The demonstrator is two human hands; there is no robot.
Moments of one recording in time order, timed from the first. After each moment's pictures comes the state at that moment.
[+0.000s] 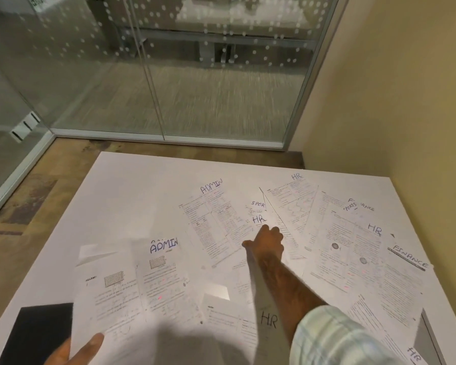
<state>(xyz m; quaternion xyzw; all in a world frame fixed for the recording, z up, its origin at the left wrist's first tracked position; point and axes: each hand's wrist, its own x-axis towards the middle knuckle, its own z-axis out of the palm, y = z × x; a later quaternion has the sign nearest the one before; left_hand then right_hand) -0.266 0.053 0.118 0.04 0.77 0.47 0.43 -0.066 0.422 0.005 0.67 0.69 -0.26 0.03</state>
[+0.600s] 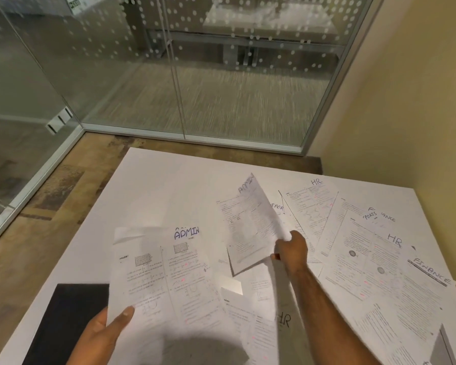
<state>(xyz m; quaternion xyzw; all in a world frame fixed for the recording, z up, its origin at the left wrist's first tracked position) -0.253 0.070 0.161 0.00 0.72 0.54 0.43 -0.045 0.400 0.058 0.69 0.51 -0.48 -0.18</state>
